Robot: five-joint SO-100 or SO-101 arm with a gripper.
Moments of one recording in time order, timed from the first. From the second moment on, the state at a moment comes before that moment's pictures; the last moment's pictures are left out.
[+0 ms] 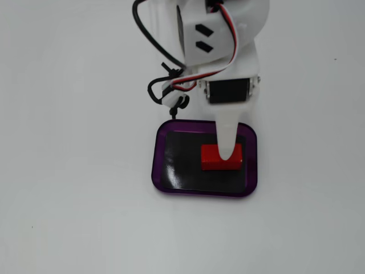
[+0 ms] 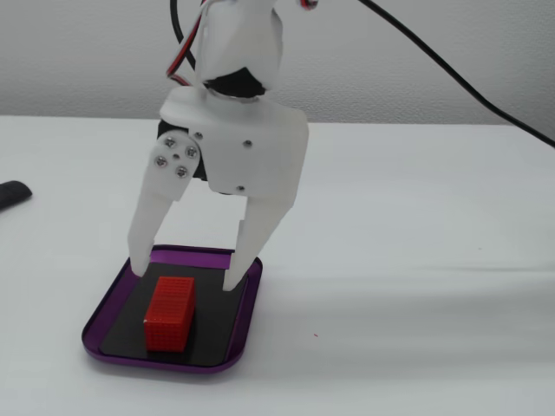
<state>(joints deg) -4.4 62.3 57.1 75.5 1.3</state>
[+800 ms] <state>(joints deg) -4.7 47.8 42.5 75.5 1.3</state>
